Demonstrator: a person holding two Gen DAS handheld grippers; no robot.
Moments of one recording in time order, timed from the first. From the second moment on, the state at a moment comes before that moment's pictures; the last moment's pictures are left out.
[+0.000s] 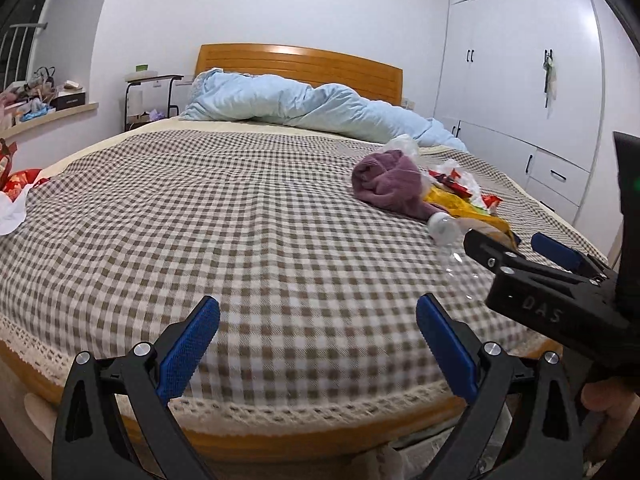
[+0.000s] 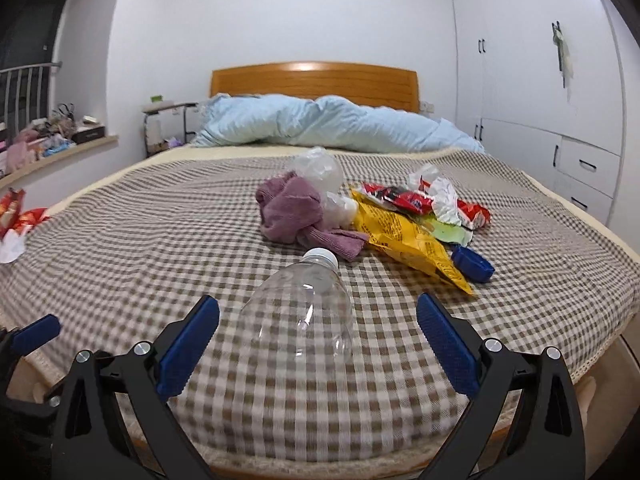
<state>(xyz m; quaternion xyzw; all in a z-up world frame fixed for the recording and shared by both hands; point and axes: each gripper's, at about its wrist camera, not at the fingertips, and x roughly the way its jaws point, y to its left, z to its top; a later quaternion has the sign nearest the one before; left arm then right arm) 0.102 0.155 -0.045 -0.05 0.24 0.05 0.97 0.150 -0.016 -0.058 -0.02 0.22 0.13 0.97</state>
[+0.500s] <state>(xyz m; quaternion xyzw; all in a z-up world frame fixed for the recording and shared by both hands) 0.124 0.158 -0.051 -0.05 0.25 0.04 0.97 0.181 -0.012 -0.080 0.00 0.28 0.10 0.96</state>
